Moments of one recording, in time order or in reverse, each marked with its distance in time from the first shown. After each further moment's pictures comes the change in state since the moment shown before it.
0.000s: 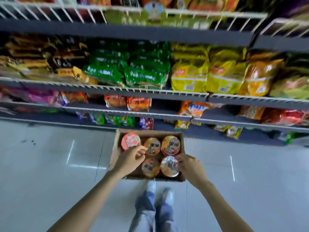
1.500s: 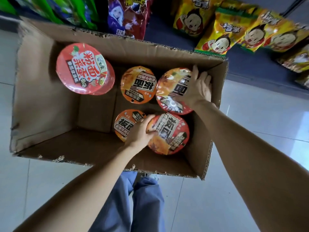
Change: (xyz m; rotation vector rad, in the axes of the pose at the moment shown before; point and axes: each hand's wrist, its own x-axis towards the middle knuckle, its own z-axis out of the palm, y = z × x) left_hand 0.215 -0.284 0.401 -0.137 -0.153 -0.314; right_hand 0.368 0.210 0.322 -0.238 -0.088 0.245
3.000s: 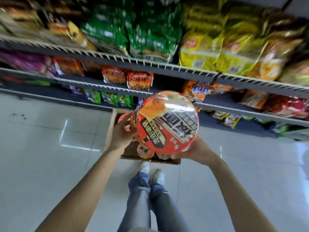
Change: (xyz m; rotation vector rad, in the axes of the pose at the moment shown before) left_hand -0.376 0.240 -0.316 -0.588 0.335 0.020; right_hand -0.447 -0.034 -0.339 1.076 -0.207 -0.577
